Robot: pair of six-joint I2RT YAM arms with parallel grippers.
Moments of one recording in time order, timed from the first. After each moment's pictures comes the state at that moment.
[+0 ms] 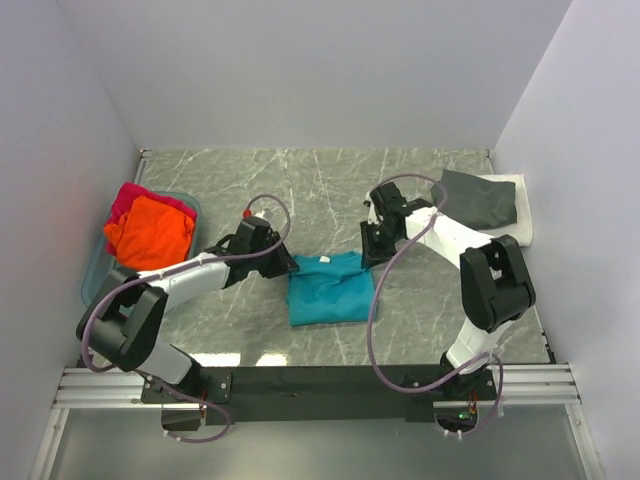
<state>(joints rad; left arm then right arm) -0.54 1.48 0.73 -0.03 0.18 -0.86 0.41 1.72 1.17 -0.69 -0.23 0.32</state>
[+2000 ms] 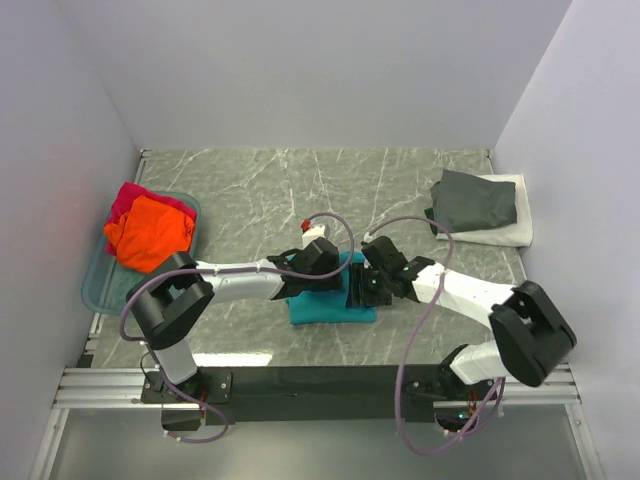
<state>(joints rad) -0.94 1.72 0.96 -0.06 -0.23 -0.87 0.67 1.36 0.69 -0.39 -0.12 0.60</state>
